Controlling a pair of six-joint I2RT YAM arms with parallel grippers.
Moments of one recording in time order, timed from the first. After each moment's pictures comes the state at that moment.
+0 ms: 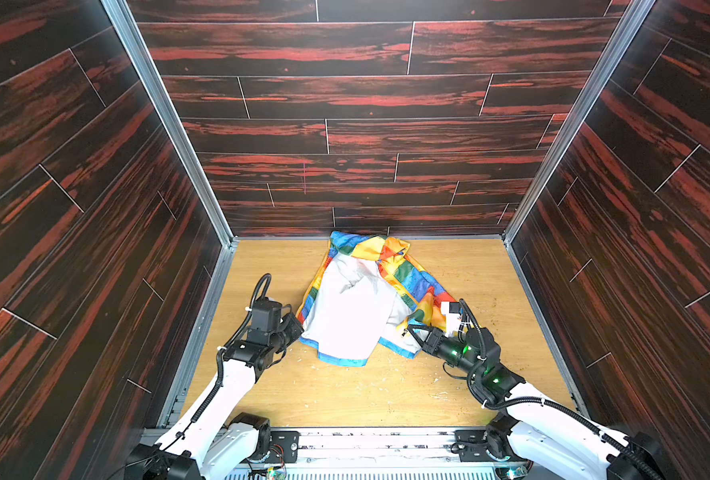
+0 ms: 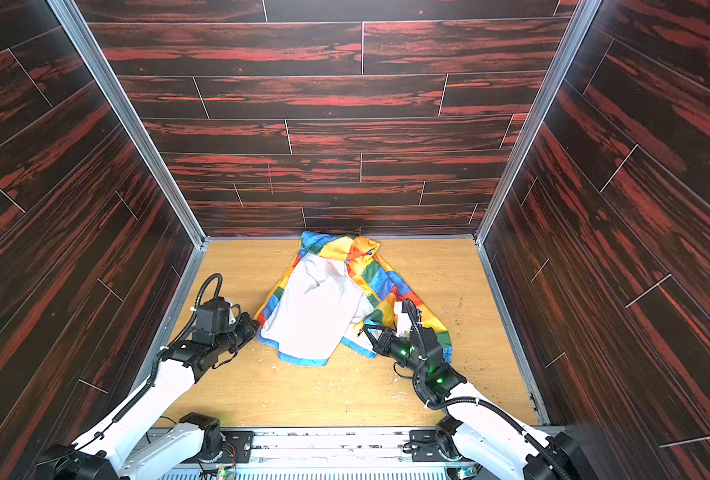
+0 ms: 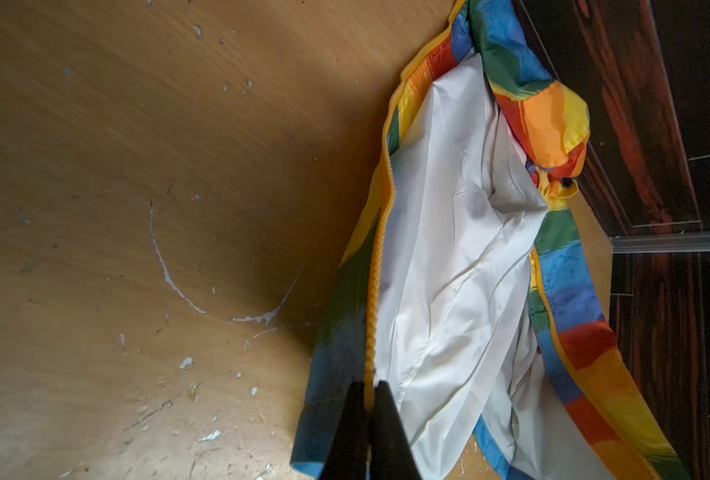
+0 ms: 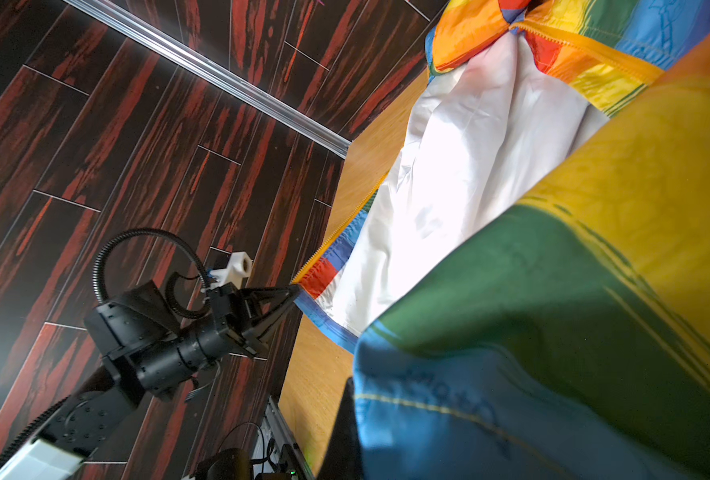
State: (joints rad) left arm -0.24 0.99 0.61 -0.37 0.13 -0.84; right arm 0.62 0.90 0.27 0.41 -0.27 0.98
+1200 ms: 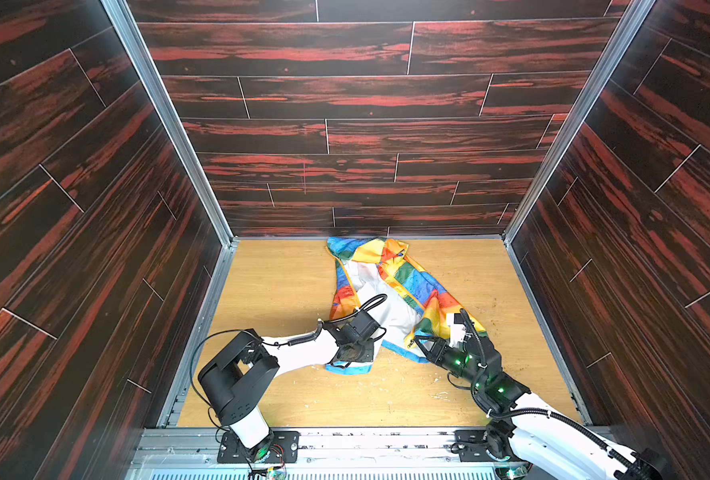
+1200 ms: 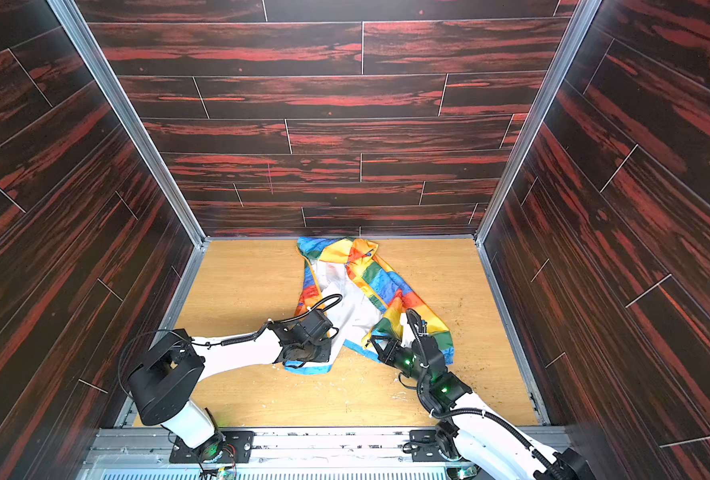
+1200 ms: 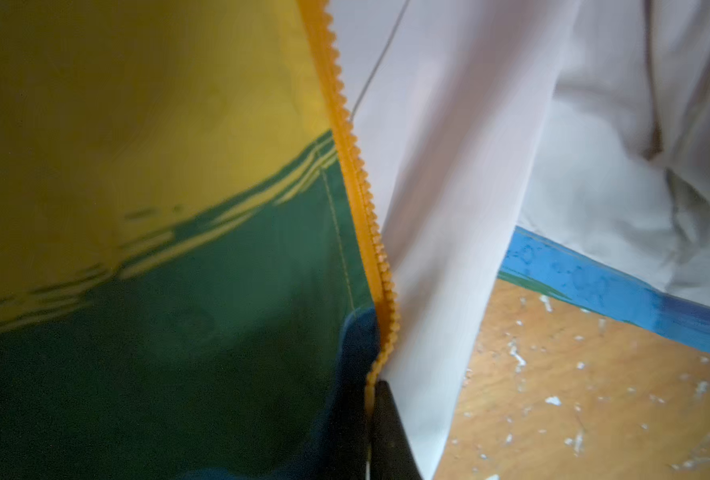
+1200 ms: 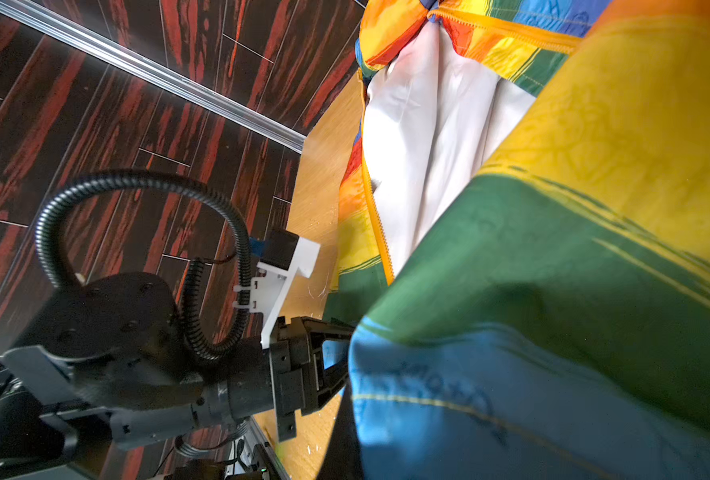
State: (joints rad) left arm -0.84 1.66 0.92 -0.41 -0.08 -0.74; right arm 0.62 0.79 0.20 0.28 -0.21 1.00
